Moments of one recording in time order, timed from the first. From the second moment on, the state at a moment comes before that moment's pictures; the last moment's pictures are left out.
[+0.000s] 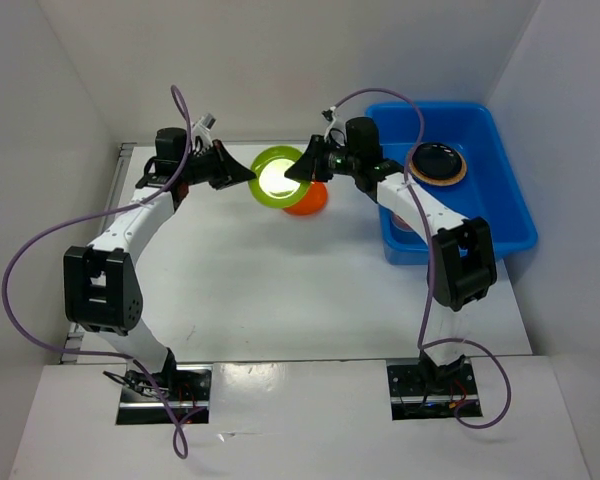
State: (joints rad) left arm -0.11 1.65 1.33 -0.08 0.74 -0.65; right arm 0.41 1.85 1.54 -0.04 -0.64 0.56
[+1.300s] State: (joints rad) left arm -0.18 2.19 1.58 -0.03 0.45 -0.67; right arm -0.20 1.67 1.16 0.17 0.17 0.93
